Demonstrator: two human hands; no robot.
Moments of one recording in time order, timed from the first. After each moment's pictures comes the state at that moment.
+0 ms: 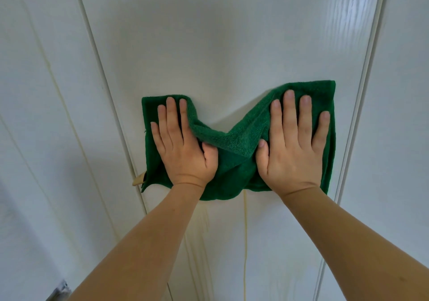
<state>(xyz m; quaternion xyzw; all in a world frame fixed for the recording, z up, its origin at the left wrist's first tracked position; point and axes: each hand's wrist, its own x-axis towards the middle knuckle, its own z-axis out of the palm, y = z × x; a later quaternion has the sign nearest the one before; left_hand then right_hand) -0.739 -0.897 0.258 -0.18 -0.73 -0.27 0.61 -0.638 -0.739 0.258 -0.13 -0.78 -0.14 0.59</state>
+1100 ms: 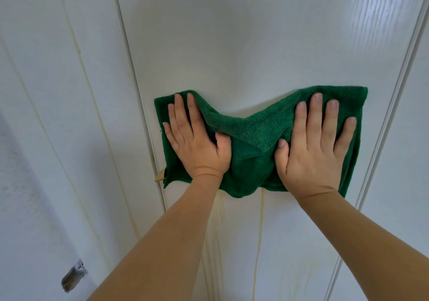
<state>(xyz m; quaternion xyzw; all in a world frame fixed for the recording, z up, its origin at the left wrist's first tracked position) -0.740 -0.900 0.256 -0.12 -0.71 -0.38 0.58 -0.644 -0.743 0.244 -0.15 -0.77 -0.15 0.60</state>
